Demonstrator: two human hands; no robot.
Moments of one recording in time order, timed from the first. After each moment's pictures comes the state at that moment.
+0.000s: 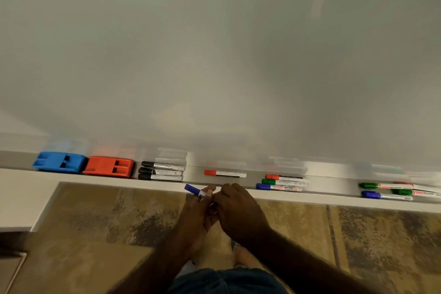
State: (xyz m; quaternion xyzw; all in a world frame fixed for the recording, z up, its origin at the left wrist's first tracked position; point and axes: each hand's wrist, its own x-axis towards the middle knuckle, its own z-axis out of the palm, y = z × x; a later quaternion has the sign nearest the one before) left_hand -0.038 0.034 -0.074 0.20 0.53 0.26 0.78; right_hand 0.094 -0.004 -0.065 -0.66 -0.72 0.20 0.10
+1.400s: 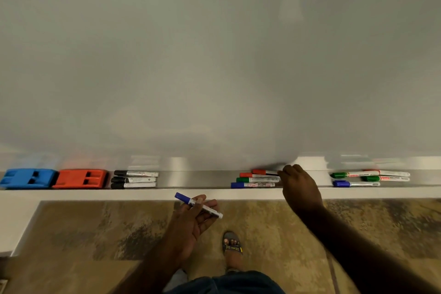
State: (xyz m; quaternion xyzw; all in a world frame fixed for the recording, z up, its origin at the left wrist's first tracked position) left_hand 0.002 0.008 -0.077 0.18 0.52 0.26 0.79; right_hand 0.310 -0.057 -0.085 -0.79 -0.61 0.05 0.00
